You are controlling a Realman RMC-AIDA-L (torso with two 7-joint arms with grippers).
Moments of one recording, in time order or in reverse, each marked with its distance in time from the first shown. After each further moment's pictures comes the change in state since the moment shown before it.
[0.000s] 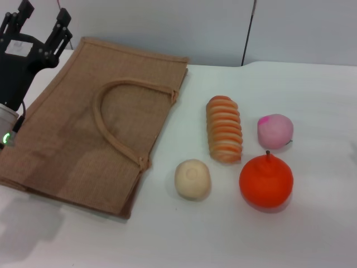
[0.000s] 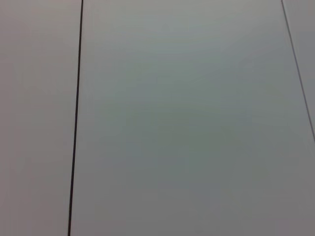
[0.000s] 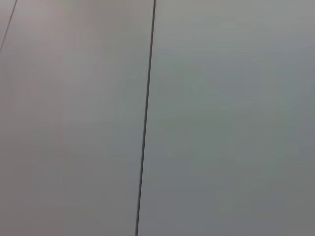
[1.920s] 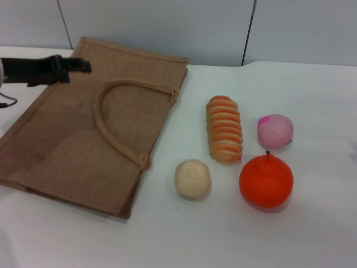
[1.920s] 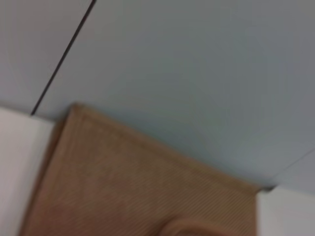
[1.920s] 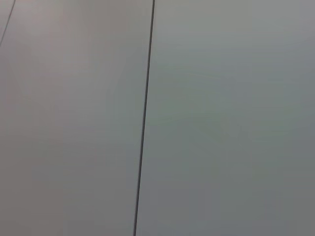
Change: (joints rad) left arm -0.162 0.105 0.110 0.706 1.201 0.317 -1.989; right arm 0.000 0.000 0.003 -0.003 0.000 0.002 0.000
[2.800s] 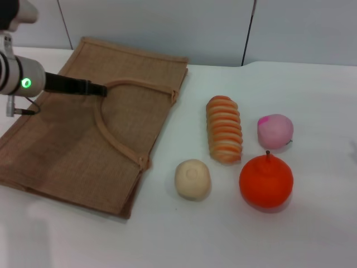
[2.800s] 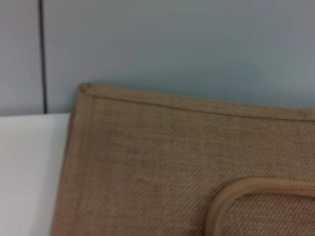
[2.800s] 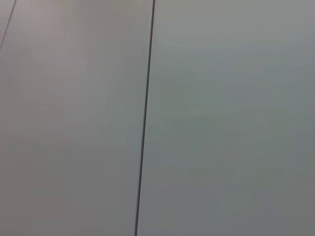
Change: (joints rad) left arm -0.065 -0.063 0.281 -0.033 0.169 0.285 0.014; right arm 0.006 0.000 0.003 0.003 0.000 0.000 0.000
